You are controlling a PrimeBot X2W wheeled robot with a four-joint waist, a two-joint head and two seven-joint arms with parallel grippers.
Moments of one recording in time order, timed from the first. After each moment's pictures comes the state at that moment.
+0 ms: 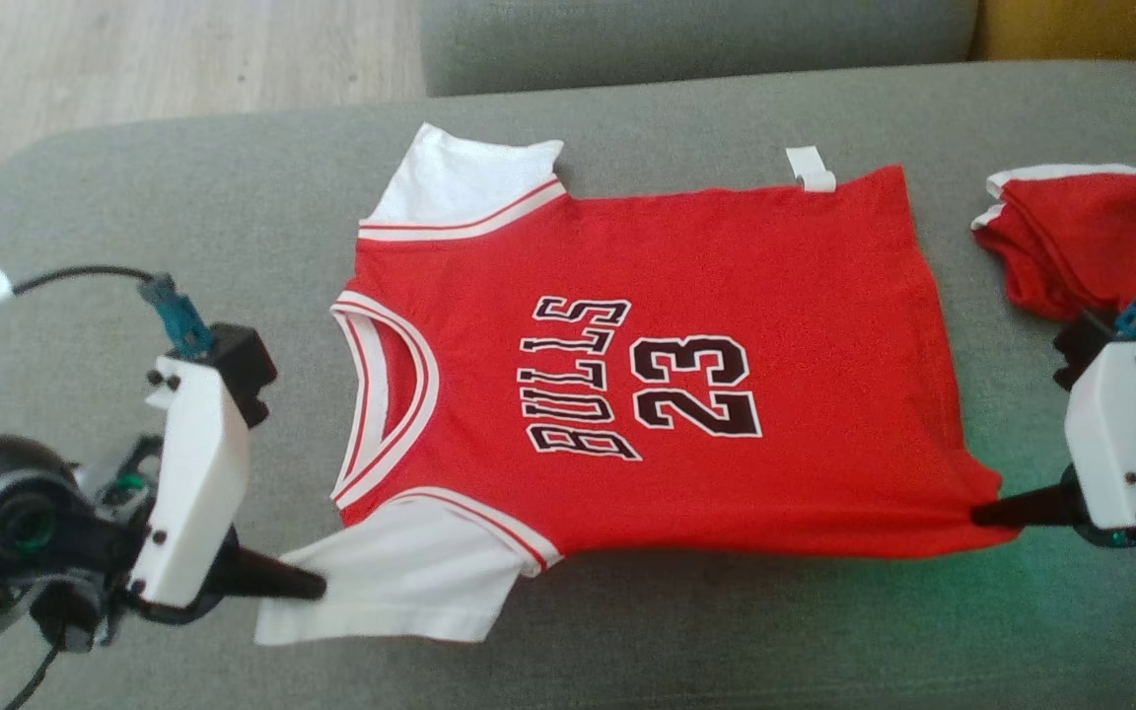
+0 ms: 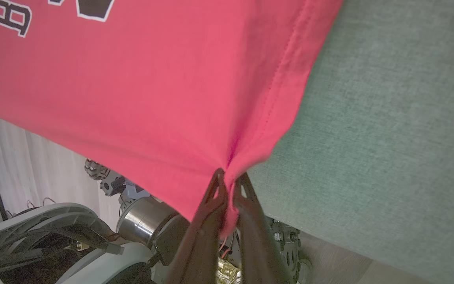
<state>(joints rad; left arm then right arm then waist) -0.59 0.91 -0.84 -0.21 -1.46 0.12 1.21 -0.54 -0.82 0.79 0.34 1.37 0.13 1.10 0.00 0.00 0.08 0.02</state>
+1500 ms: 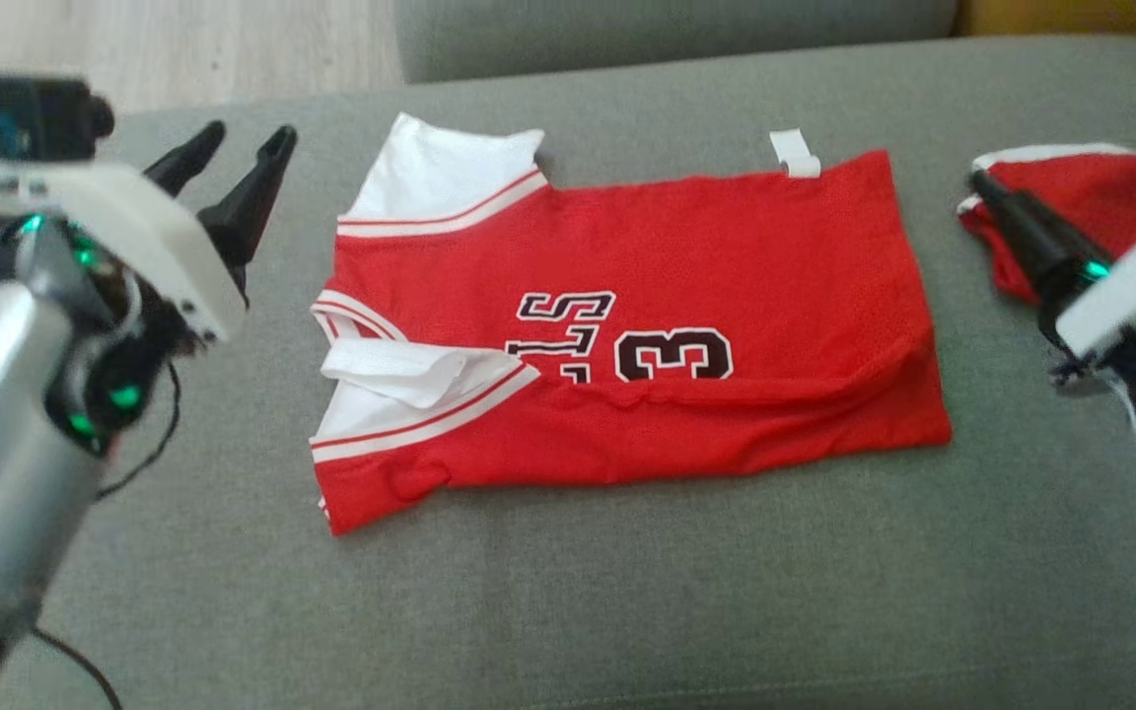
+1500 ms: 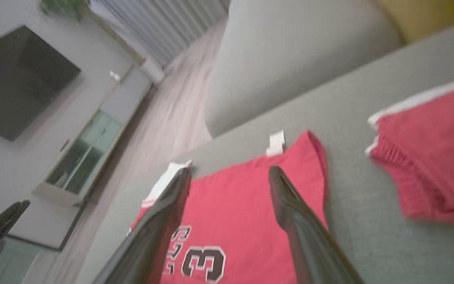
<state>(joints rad) -0.75 0.55 -0.68 0.34 -1.00 0.01 0.19 -0.55 -0.47 0.31 0.44 1.18 0.13 0.39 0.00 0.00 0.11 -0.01</state>
